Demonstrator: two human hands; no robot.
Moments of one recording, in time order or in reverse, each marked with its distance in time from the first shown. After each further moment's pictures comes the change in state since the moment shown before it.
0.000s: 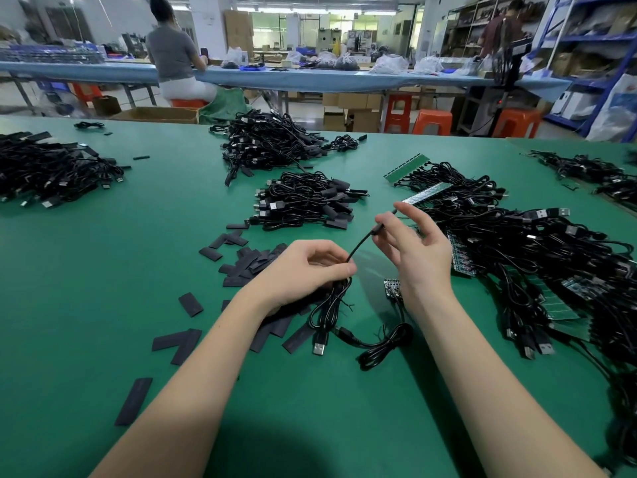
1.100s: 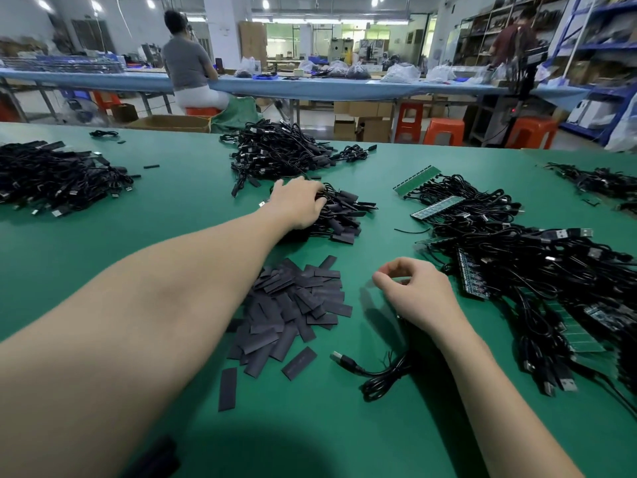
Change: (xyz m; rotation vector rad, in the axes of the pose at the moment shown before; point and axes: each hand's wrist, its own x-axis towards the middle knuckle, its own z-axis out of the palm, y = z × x) left_hand 0.150 0.014 -0.074 1.197 0.181 -0.048; right_hand 0.015 0.007 -0.024 -1.153 -0.214 -0.011
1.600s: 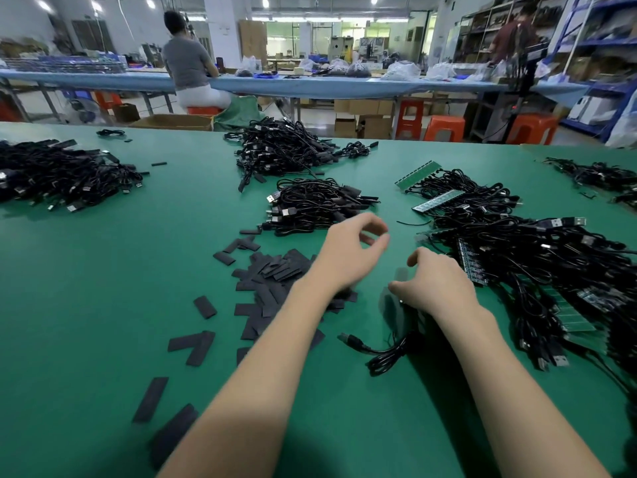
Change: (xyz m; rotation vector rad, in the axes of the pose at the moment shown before) left_hand -0.121 0.091 0.020 -0.852 0.210 0.127; right_hand -0.012 -0.011 -0.014 -0.536 -0.026 0.138
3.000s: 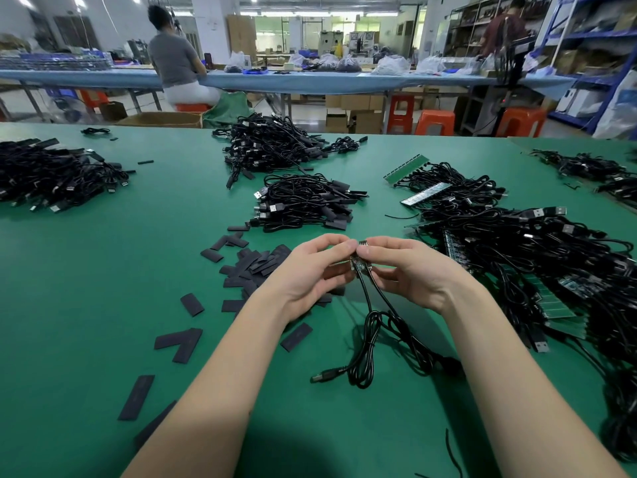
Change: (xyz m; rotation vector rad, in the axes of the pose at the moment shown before) left_hand -0.040 -0.001 -0.022 -0.972 -0.160 -0.518; right_hand 0.002 0.001 -0.013 1.346 -0.668 -0.050
